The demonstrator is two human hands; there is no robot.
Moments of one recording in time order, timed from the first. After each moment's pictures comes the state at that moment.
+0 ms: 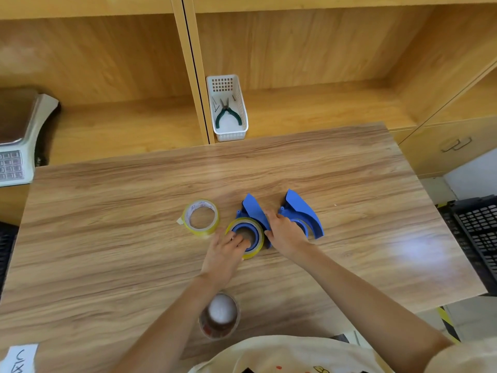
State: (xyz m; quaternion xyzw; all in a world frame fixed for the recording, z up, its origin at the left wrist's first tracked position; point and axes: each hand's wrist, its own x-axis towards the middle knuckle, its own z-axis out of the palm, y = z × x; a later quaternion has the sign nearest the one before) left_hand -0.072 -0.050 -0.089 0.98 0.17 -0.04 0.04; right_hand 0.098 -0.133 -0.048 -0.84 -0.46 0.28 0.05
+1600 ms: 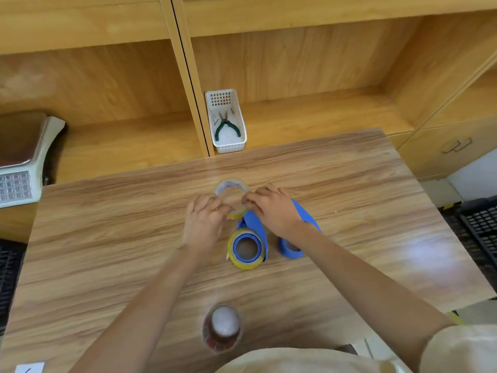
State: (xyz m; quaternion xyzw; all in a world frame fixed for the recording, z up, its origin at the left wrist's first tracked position) left_hand -0.045 0.025 -0.023 0.96 0.25 0.14 0.04; right_hand 0.122 -0.086 -0.009 -0.79 -0.59 0.10 0.13
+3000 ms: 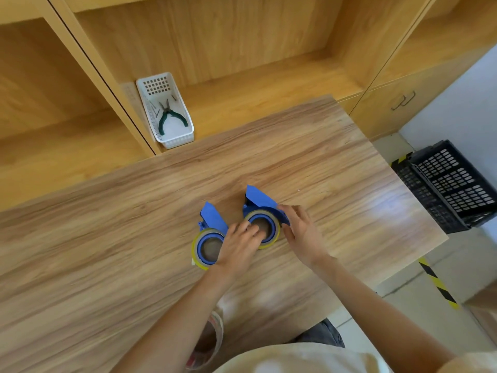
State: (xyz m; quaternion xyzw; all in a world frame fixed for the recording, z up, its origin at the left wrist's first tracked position) left_hand 0.033 -0.087 -0.081 0.99 0.05 -0.06 0.10; right_hand 0.153 -0.234 -0.074 -0.89 -0.35 0.15 0.25
